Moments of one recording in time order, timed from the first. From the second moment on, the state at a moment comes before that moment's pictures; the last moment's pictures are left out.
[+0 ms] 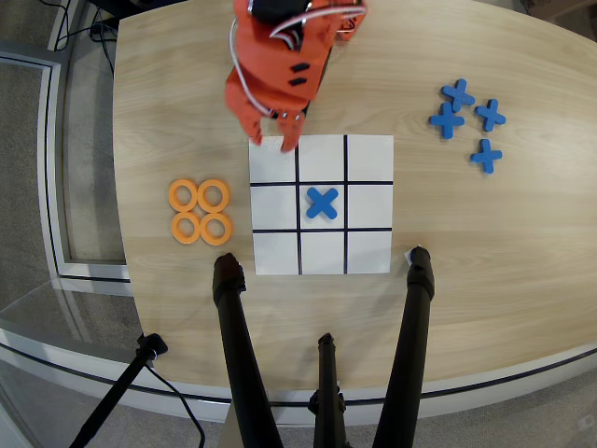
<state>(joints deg) 21.0 143.2 142.4 56.0 -92.8</state>
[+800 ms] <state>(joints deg) 31.8 98.5 119.4 36.7 -92.5</state>
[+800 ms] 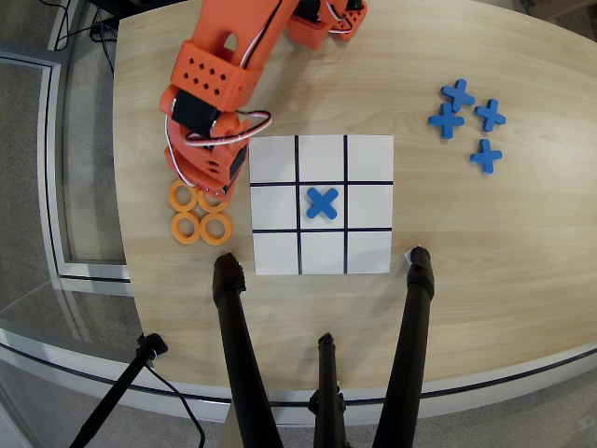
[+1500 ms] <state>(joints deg) 29.5 86.0 114.0 31.4 -89.6</state>
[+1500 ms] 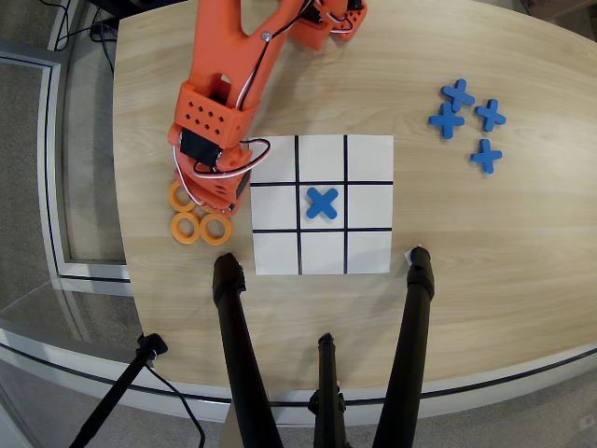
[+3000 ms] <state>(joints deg) 29.3 83.3 126.3 14.7 -89.1</state>
